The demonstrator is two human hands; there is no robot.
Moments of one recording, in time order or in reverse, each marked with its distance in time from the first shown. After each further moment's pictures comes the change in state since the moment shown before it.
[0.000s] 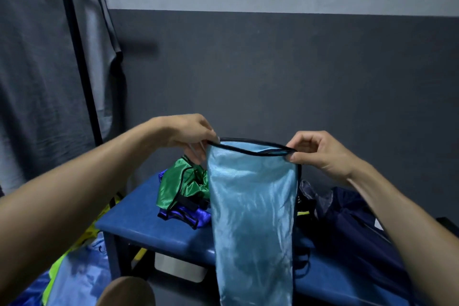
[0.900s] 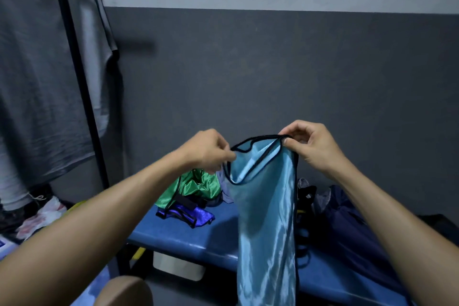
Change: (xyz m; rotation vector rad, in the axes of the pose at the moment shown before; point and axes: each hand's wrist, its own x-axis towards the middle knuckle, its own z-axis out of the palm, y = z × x) left_hand 0.001 -0.005 0.055 0.227 0.208 0.187; right_hand 0.021 0.012 0.011 -0.221 0.314 -0.138
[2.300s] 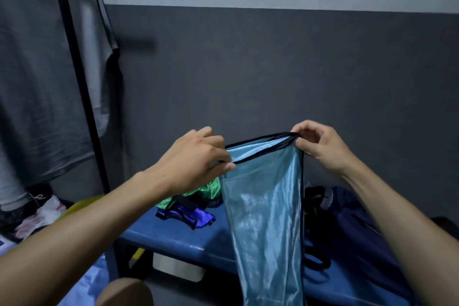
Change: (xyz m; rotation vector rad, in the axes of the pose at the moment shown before) left_hand -0.037 -0.024 -0.003 0.582 0.381 0.652; right_hand 0.001 0.009 -0.011 0.236 -0.064 0.070
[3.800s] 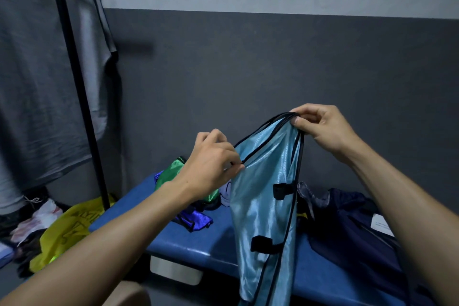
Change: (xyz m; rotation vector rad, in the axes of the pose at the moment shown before) left_hand 0.017 0.016 0.045 -0.084 0.163 -0.127; right_hand 0.022 -0.037 -0.013 -0.194 0.083 -0.014
